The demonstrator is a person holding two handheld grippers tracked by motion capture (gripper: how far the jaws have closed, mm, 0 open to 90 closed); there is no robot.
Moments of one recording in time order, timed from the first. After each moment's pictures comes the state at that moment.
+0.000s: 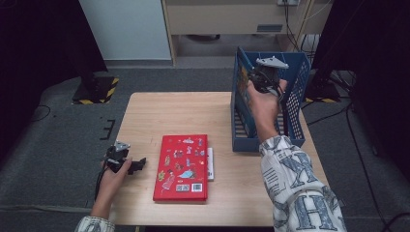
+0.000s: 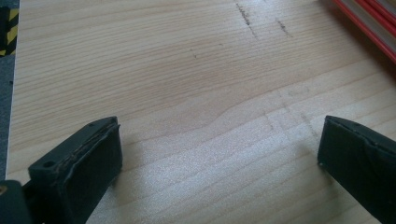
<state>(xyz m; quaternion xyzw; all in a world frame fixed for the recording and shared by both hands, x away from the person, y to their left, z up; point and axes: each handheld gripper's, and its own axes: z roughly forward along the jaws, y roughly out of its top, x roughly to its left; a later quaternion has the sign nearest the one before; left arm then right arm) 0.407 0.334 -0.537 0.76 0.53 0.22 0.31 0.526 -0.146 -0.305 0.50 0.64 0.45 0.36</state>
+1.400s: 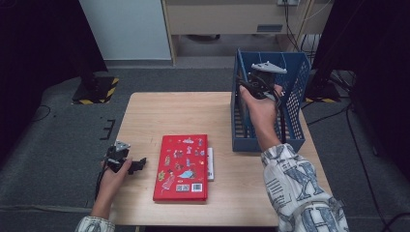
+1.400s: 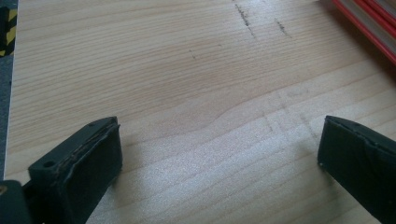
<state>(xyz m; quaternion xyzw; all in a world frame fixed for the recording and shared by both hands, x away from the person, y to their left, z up) 0.408 0.333 -0.537 0.76 0.53 0.22 0.31 0.509 -0.132 -0.308 0.48 0.66 0.50 0.29</state>
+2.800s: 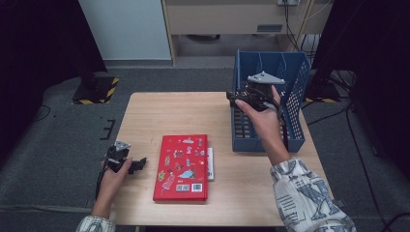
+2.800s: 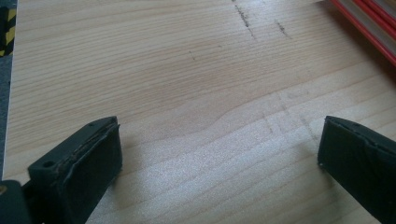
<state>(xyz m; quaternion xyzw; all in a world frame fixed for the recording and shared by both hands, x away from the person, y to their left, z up) 0.408 0.333 -0.537 0.76 0.53 0.22 0.31 0.482 -0.133 -0.324 0.43 0.70 0.50 0.28</state>
